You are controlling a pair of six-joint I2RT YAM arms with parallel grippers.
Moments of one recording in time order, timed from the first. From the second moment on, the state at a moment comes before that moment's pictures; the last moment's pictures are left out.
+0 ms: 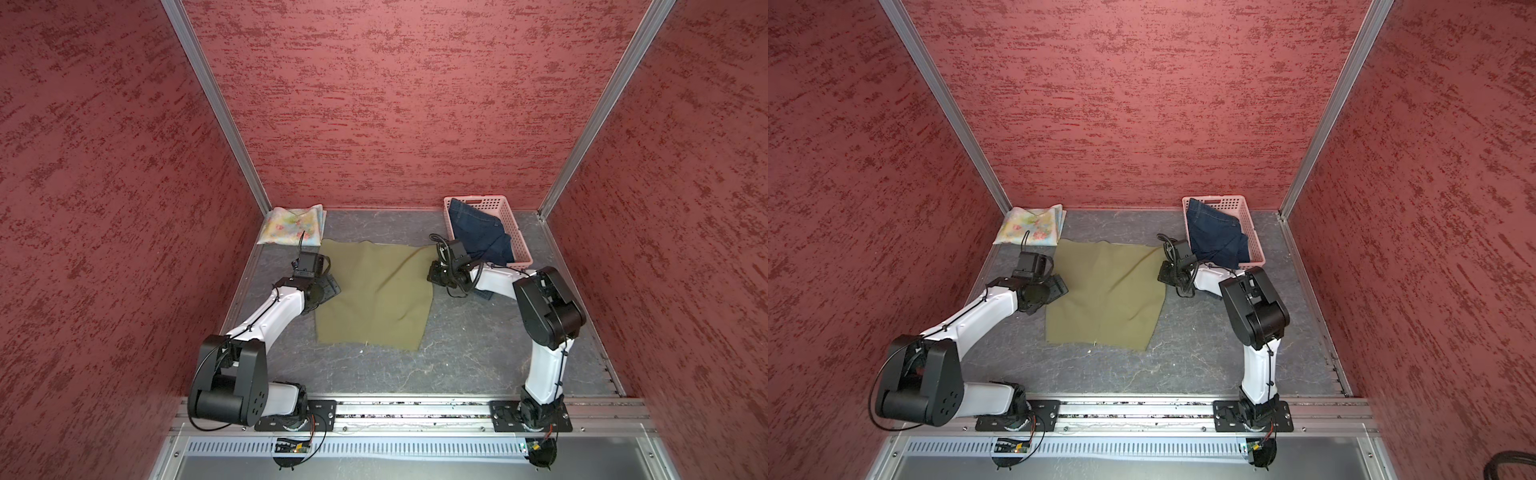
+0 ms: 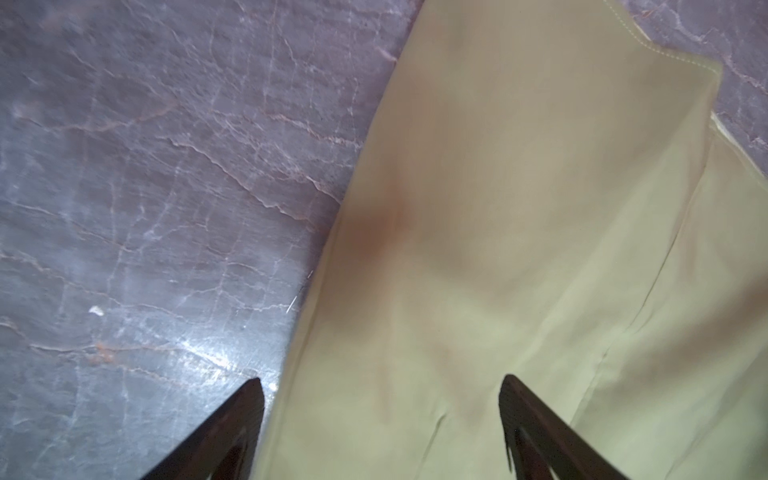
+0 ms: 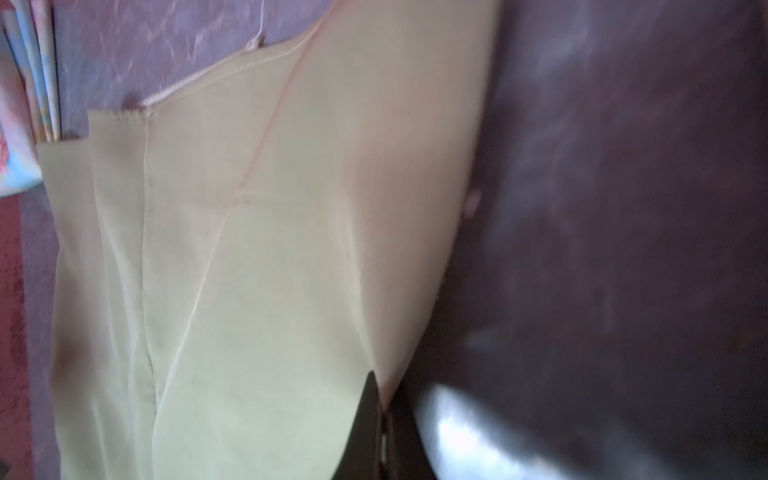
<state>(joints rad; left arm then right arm) -0.14 1.36 0.82 -0.55 -0.11 -0.70 0.39 1.97 1.20 -0.14 -0.20 0.67</state>
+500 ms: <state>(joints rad) -0.14 1.49 0.86 -0.56 -0.17 -0.69 0.32 2.00 1.31 -0.15 -0.33 0.52</state>
